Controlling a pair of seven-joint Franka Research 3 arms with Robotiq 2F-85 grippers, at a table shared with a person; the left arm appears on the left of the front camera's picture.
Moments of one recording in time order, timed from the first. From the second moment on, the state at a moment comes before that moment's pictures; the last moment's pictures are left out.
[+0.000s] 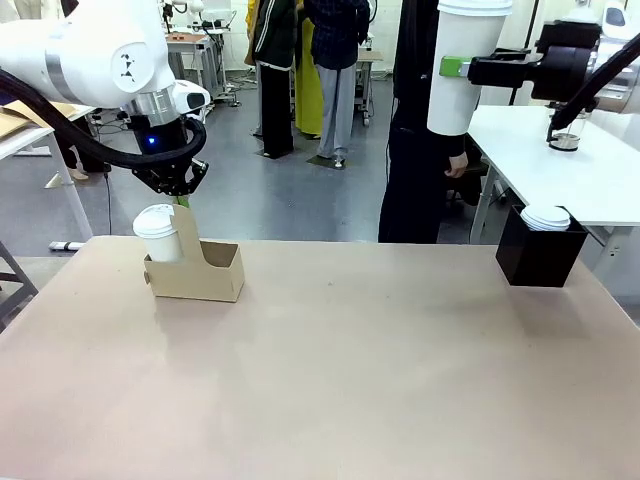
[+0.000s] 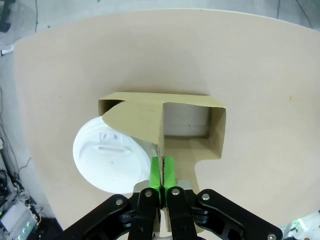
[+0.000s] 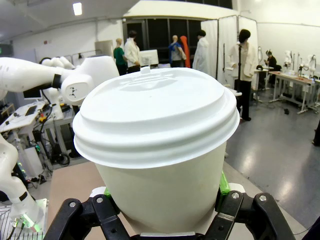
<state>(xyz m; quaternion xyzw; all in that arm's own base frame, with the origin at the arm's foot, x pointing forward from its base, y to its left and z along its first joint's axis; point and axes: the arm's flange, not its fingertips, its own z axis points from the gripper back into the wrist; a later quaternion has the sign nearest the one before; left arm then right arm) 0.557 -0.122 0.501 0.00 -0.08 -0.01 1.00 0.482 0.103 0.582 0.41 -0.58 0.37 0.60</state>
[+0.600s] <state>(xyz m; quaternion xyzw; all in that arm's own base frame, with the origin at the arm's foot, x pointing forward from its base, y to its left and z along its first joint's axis) 0.437 -0.193 0.588 -0.06 -0.10 0.02 0.99 0.482 0.103 0.582 0.41 -0.58 0.37 0.60</state>
